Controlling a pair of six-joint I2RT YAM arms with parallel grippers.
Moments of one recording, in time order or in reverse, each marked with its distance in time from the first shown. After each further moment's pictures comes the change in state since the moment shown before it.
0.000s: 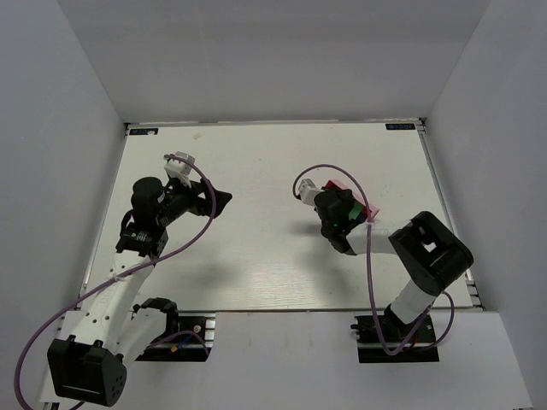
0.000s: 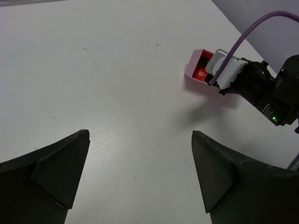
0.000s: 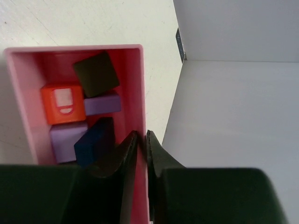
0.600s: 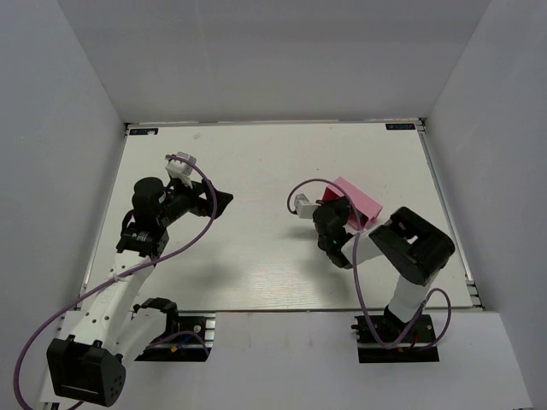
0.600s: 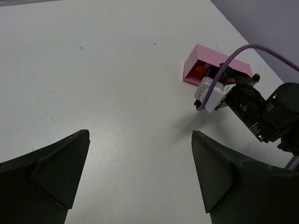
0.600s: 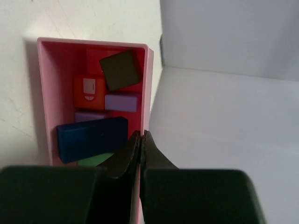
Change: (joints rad) left arm -0.011 0.000 0.000 0.000 -0.001 0.000; right arm 0.058 0.106 -0.107 0.305 0.070 -0.214
